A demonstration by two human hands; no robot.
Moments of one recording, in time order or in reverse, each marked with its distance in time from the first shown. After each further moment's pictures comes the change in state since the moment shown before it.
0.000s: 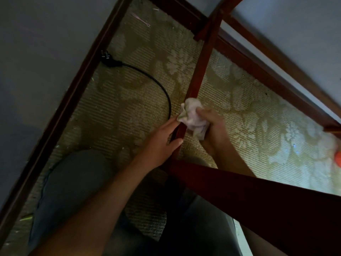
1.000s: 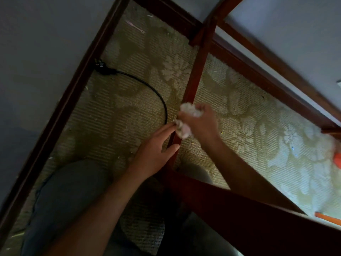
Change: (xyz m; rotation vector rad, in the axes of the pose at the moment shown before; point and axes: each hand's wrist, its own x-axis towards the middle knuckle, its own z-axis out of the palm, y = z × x) left_hand 0.009 -0.005 0.000 0.043 0.050 -0.006; right_hand 0.018 -0.015 0.016 -0.608 0.342 -0.032
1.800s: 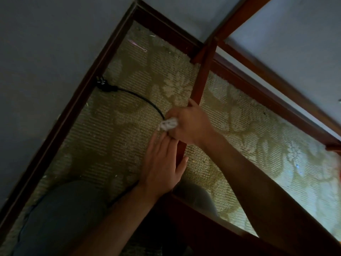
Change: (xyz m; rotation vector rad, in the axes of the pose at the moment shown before) left_hand 0.023 0.003 0.026 0.625 0.263 0.234; right_hand 0.069 -0.032 0.008 -0.873 -0.207 -0.855
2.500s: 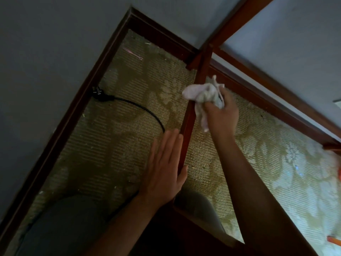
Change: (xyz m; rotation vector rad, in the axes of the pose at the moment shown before) left_hand 0.005 -0.003 0.003 -0.054 -0.011 0.057; right_hand -0.008 0.015 -0.028 0.705 0.747 0.672
